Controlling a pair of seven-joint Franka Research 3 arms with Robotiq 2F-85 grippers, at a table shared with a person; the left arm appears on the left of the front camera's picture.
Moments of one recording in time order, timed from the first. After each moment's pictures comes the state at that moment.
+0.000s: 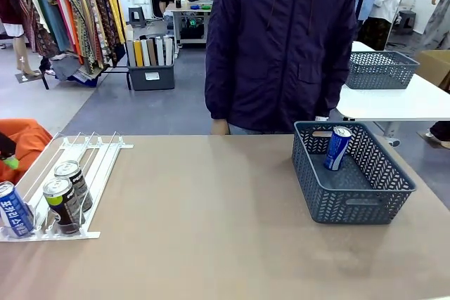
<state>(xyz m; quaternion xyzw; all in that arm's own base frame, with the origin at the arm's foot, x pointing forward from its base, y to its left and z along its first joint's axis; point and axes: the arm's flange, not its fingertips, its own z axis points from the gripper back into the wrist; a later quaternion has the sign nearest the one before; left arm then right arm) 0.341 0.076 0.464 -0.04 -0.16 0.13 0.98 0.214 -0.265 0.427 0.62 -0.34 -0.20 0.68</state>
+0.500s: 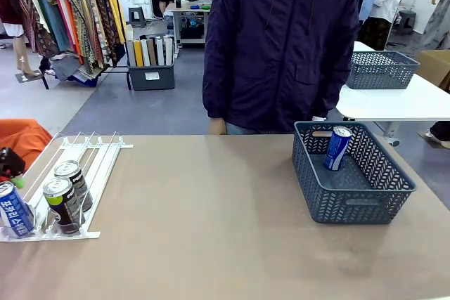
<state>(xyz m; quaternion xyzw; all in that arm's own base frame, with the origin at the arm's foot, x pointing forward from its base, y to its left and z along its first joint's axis) 0.346 0.067 0.428 -0.03 -0.10 0.13 0.99 0.214 -0.265 0.427 0.62 -0.34 -0.20 0.68</state>
